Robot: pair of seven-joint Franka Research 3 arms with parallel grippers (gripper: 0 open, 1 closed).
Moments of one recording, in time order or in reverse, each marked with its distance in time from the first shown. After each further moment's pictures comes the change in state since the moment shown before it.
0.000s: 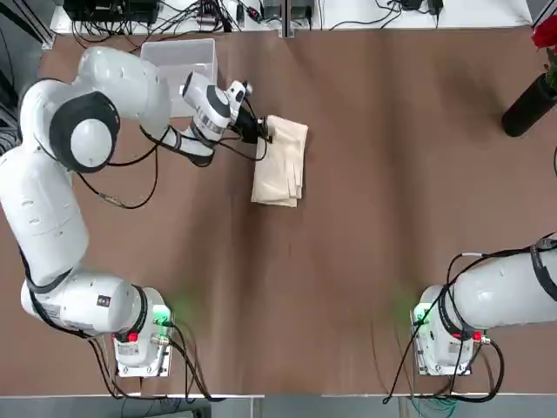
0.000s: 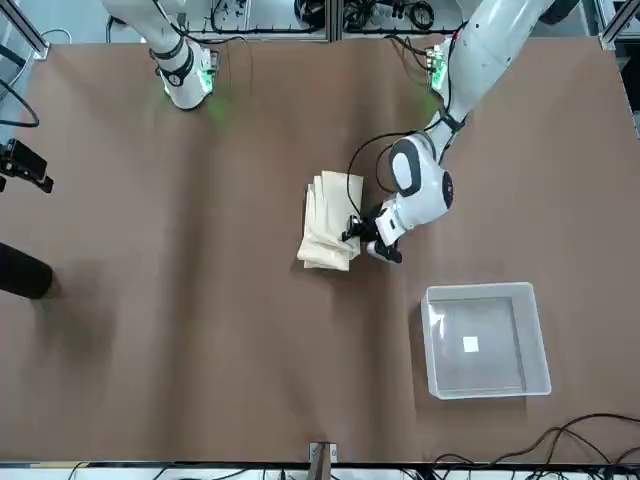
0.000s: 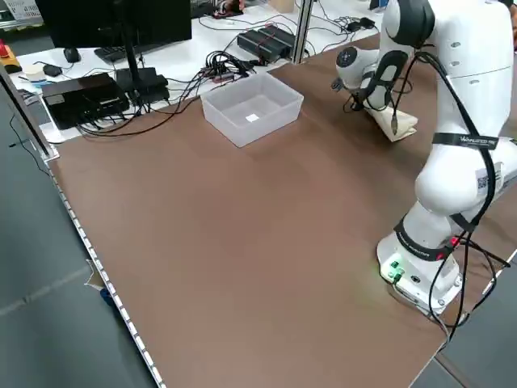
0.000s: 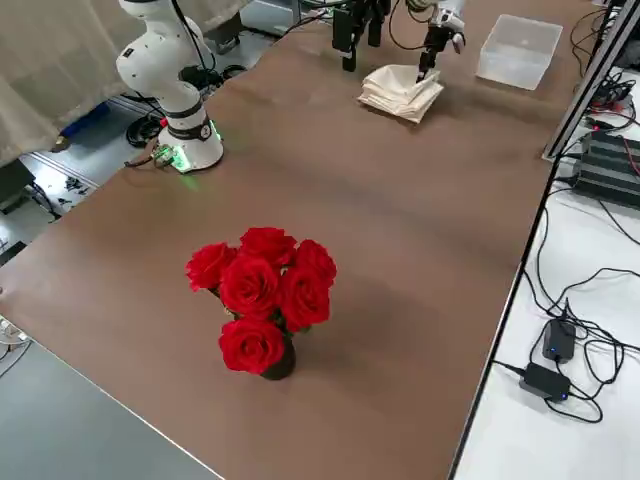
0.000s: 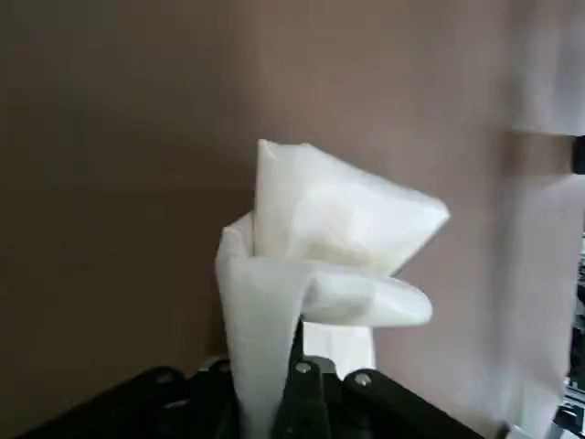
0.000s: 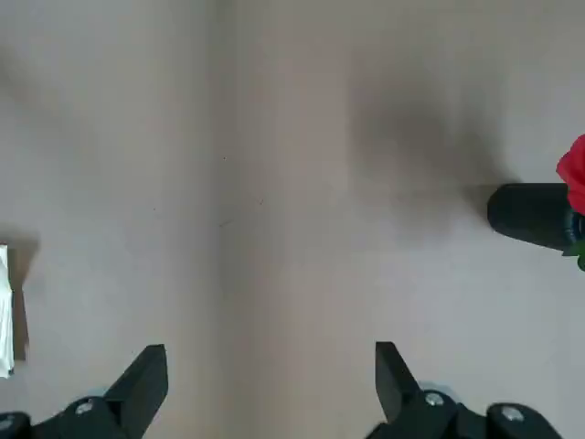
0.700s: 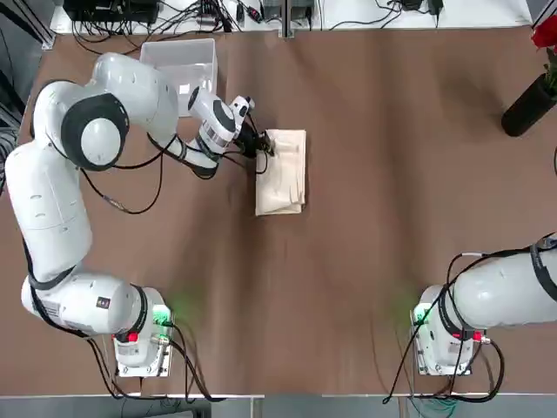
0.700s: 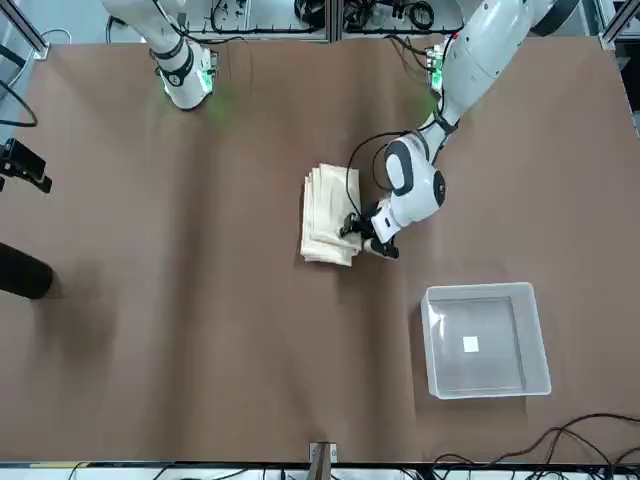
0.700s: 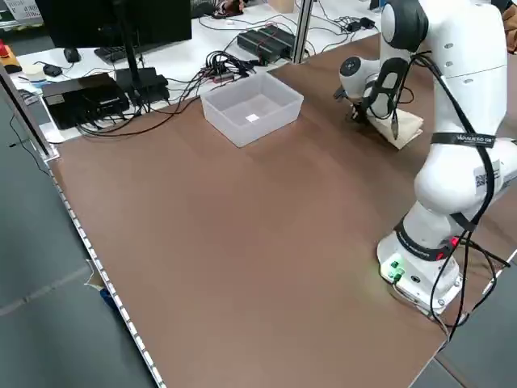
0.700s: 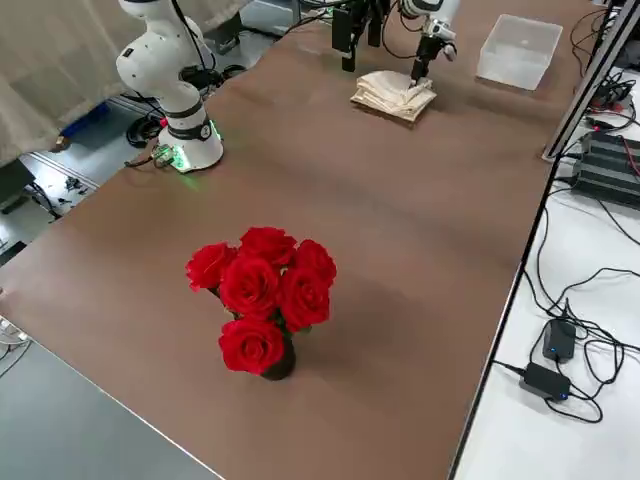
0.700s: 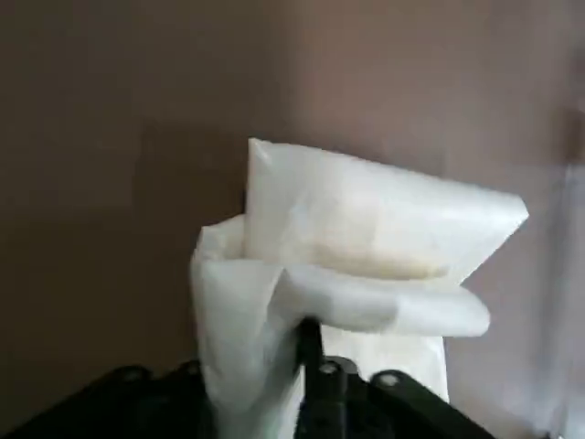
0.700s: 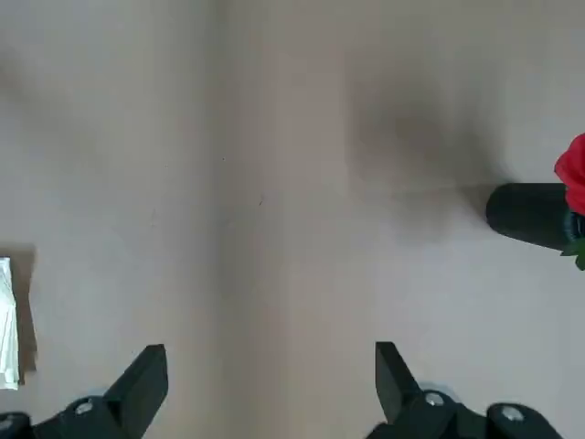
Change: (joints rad) left arm -0.043 0.076 -0.003 -0.015 0.000 0.107 -0.001; right arm -0.001 0.000 0.000 0.001 0.000 0.000 0.000
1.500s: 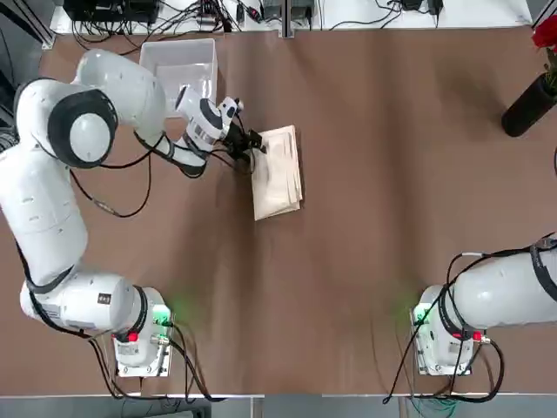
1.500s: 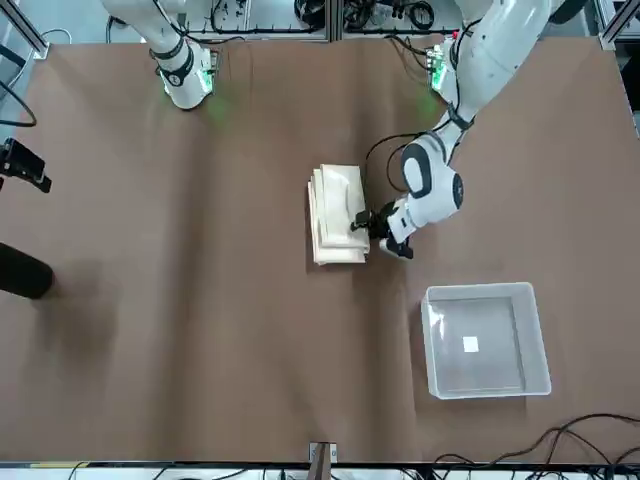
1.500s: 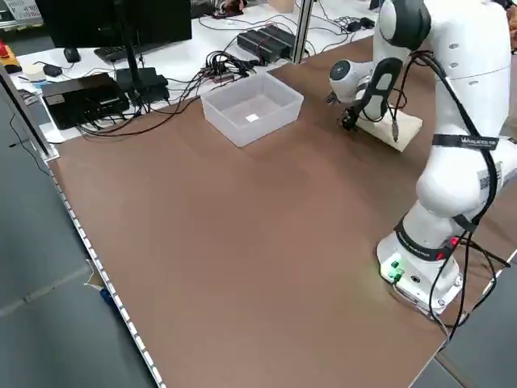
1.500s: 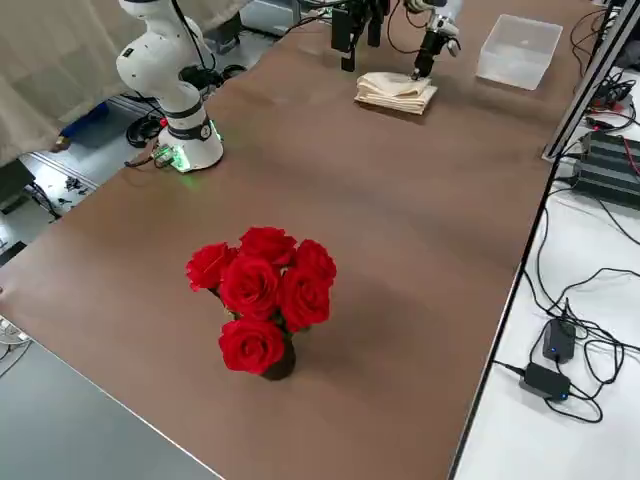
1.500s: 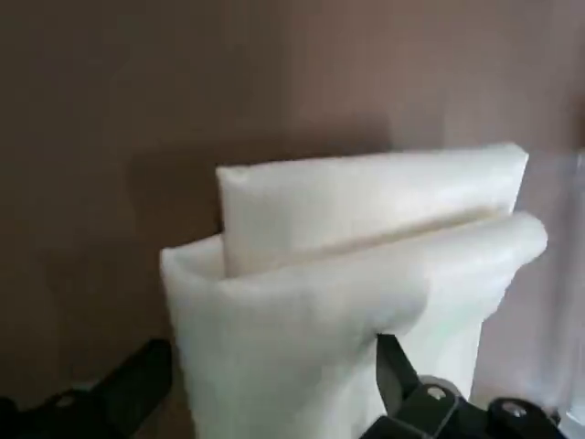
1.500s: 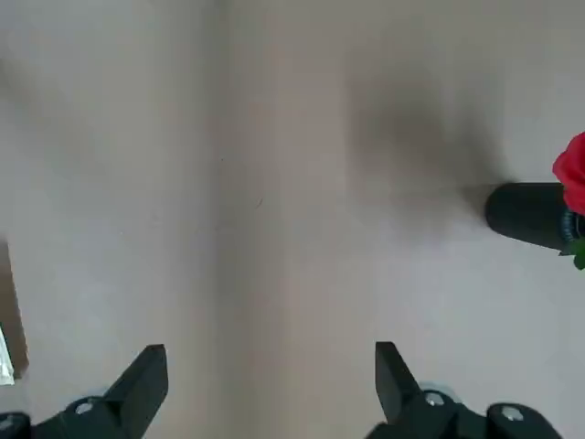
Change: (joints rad) left arm 0.062 -0.026 0.006 -0.056 0.001 -0.052 0.057; right arm -0.002 0.000 0.000 0.001 0.000 0.000 0.000
